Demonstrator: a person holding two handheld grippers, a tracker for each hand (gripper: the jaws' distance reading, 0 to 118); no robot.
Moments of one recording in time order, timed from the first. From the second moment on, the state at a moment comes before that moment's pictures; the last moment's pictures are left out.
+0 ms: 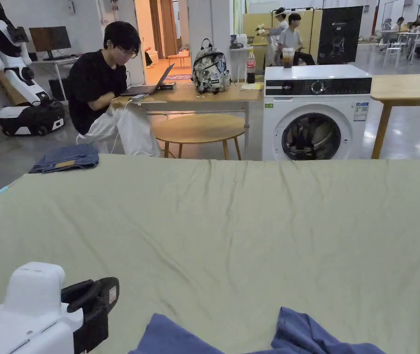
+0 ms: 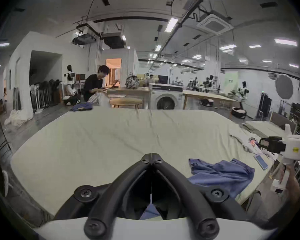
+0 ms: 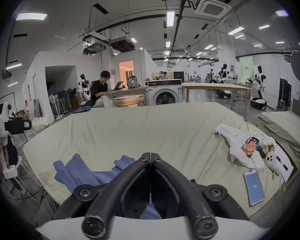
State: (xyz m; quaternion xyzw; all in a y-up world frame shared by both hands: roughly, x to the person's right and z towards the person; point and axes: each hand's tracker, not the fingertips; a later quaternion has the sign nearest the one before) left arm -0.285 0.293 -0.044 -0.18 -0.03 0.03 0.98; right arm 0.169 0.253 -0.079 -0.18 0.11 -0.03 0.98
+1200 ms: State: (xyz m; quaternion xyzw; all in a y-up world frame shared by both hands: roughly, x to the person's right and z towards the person) left arm -0.279 0.124 -0.268 -0.56 -0.05 0.03 0.83; right arm 0.250 0.123 -0.098 -0.40 -0.02 -0.19 0.90
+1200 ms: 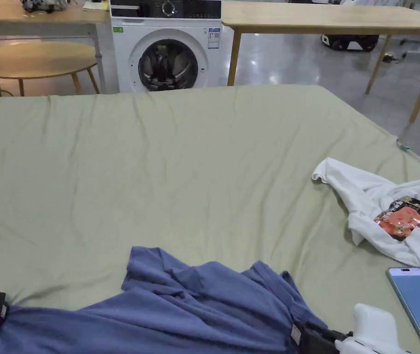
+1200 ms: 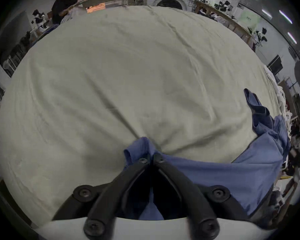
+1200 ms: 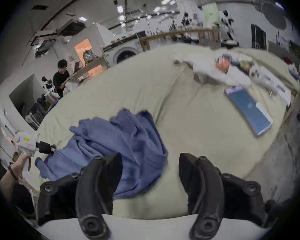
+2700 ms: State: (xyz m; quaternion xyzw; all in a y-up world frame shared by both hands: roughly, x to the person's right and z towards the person) left arm -0.351 0.531 -0.300 -0.05 -0.01 0.06 1.00; right arm 0.185 0.521 -0.380 -0.09 0.05 -0.06 0.99
